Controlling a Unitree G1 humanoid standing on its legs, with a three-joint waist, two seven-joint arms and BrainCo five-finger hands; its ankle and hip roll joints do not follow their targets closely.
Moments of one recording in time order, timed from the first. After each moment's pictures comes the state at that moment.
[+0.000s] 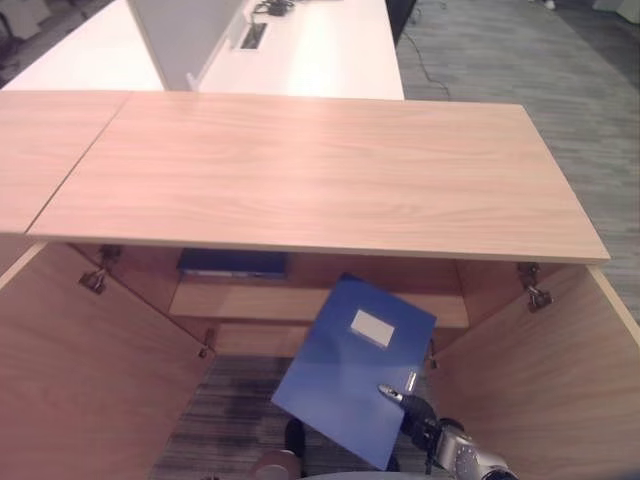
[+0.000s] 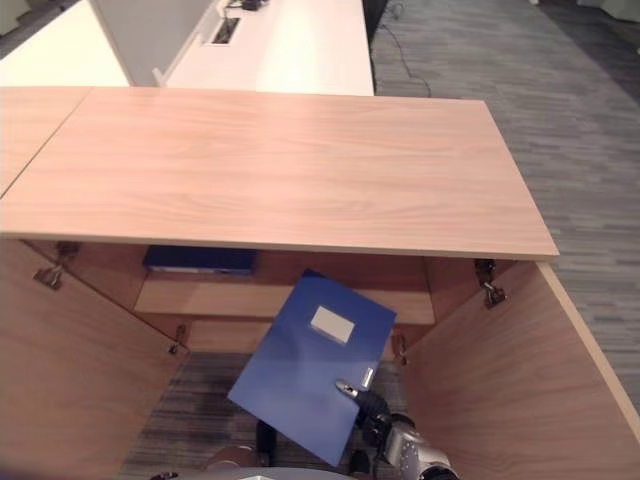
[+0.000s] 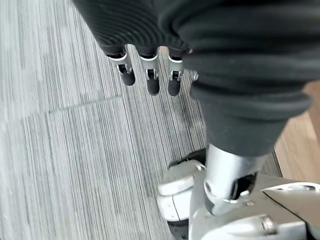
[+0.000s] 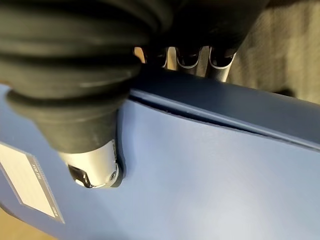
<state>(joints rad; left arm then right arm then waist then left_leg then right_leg) 0.04 0.25 -0.20 1.30 0.07 0.04 0.04 -0.05 -0.24 0.35 0.78 0.82 0.07 0.19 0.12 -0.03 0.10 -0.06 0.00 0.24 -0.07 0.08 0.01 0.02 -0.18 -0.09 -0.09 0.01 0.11</state>
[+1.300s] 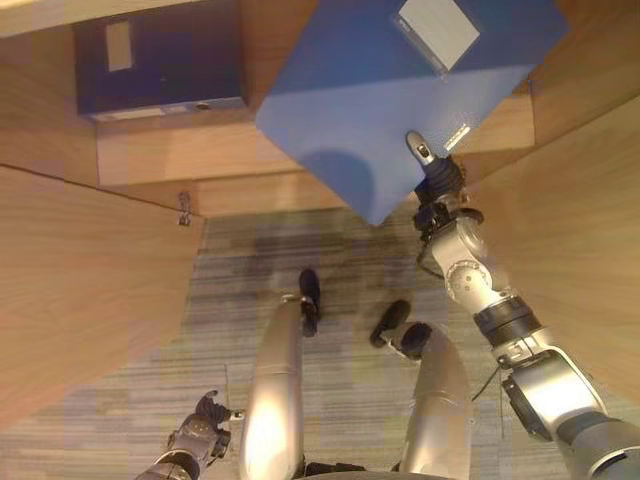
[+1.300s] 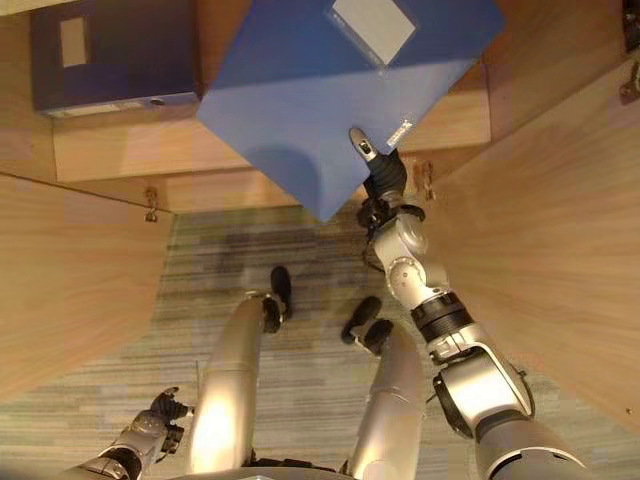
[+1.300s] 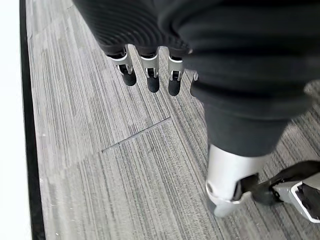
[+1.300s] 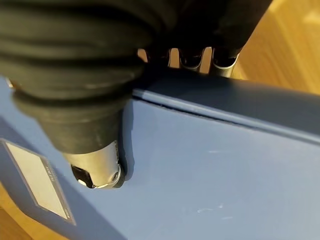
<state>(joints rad) -0.16 0.30 -0.21 1.25 0.01 0.03 0.20 -0.81 -0.42 0.35 0.49 1.03 -0.20 -0.18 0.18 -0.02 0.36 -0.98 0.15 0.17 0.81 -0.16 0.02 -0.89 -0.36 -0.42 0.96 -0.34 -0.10</state>
